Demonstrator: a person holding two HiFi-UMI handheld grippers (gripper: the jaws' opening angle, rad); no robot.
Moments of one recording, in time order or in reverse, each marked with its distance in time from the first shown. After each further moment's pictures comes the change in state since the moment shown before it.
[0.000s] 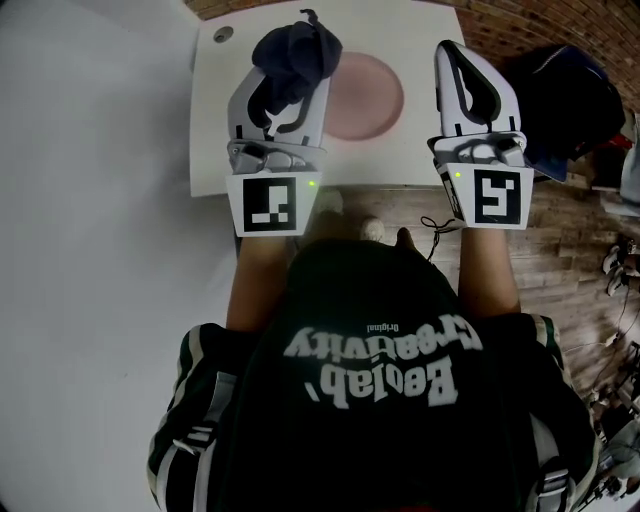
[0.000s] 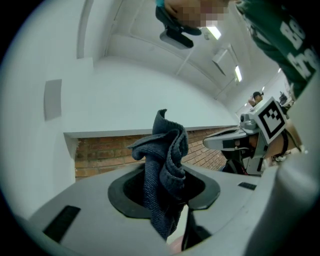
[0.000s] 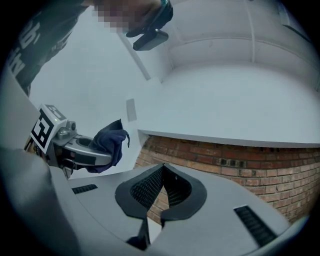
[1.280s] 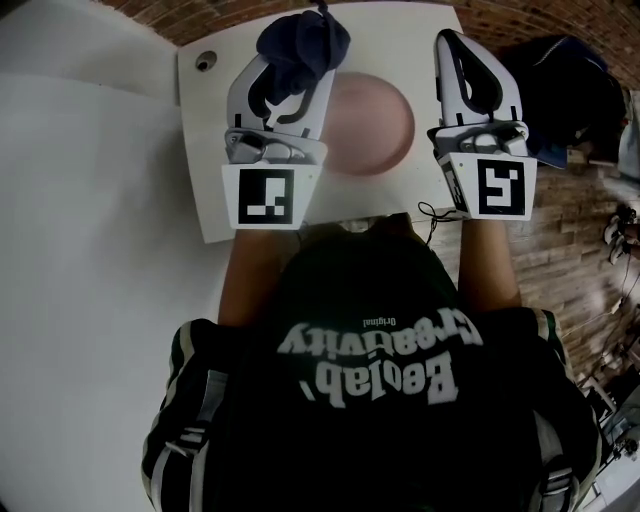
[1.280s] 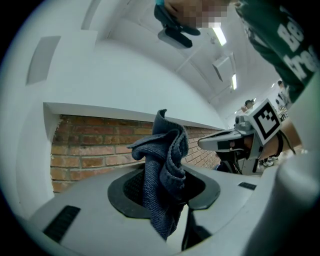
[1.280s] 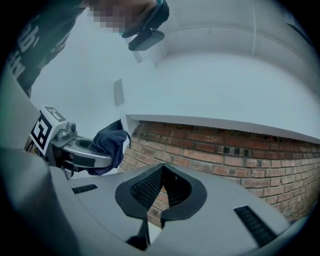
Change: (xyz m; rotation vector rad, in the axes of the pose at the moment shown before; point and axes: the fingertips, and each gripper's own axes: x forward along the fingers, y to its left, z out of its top) left arm 0.112 0.064 -0.050 -0.061 0.023 -0.170; right arm 0.117 -0.030 -0.052 0.033 0.102 -0.083
